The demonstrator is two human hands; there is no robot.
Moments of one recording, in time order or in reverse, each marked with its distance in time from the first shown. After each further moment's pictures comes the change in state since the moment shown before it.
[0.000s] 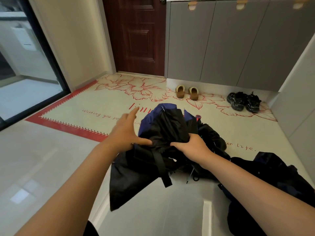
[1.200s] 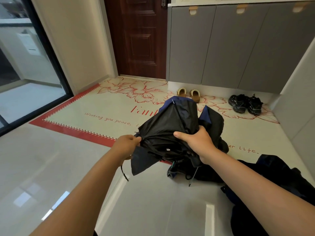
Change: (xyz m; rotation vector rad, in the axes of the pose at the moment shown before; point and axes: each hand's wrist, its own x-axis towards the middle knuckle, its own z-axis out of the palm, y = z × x) left_hand -0.007 -0.016 0.024 -0.430 -0.027 -0.460; right_hand 0.007 -0.020 -0.006 0.240 0.185 0.088
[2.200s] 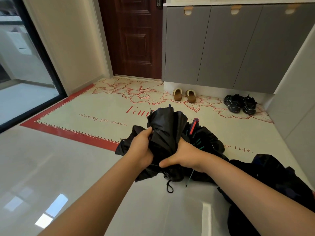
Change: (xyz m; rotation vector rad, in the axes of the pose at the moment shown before) left_hand -0.012 0.038 0.056 -1.044 -0.273 -0.139; right_hand -0.016 0.001 0.009 -0.213 -0.582 -0.043
